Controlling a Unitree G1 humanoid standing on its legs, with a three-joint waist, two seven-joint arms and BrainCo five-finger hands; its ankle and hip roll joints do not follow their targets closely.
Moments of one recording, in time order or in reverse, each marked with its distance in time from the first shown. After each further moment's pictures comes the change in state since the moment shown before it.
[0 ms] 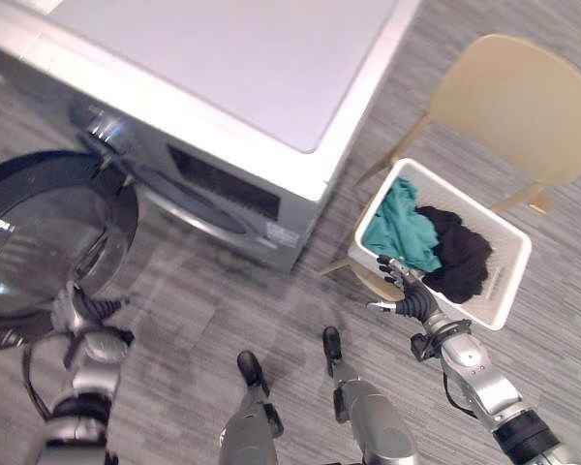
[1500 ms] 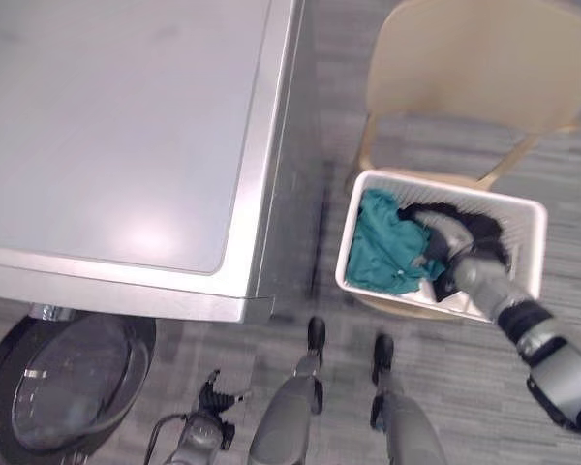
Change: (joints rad) left arm 0.009 -0.266 -0.310 0.251 -0.121 -0.115 -0.164; right arm -0.793 -0.187 0.354 0.773 -0.524 0.106 -0.176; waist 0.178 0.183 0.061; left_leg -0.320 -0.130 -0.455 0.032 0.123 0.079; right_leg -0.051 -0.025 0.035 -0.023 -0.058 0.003
